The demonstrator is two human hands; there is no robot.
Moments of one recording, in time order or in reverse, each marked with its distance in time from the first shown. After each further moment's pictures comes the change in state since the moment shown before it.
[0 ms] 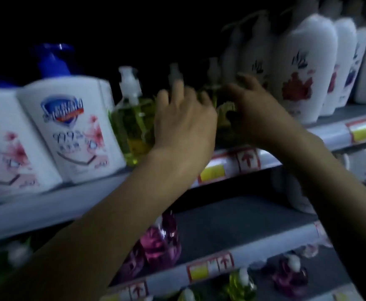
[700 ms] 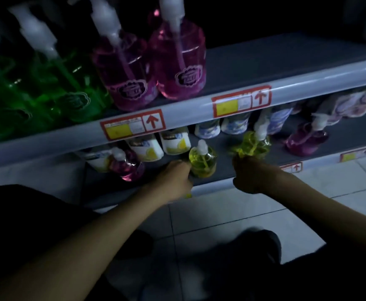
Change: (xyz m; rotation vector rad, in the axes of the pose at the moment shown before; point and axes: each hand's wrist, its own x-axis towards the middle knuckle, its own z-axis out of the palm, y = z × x) left_hand -0.333 0.042 0.282 -0.760 -0.975 -0.037; right_hand -0.322 -0.022 0.247 -0.140 -1.200 0.354
